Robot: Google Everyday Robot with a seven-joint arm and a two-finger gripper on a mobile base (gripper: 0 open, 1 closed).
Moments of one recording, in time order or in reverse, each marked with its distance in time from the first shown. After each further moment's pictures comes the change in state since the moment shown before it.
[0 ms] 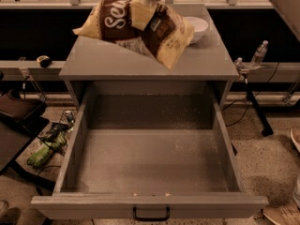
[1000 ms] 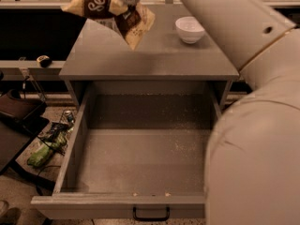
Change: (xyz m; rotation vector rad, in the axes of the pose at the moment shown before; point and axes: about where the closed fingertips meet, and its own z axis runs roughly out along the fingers) arm -0.086 -0.122 0.119 0.220 -0.280 -0.099
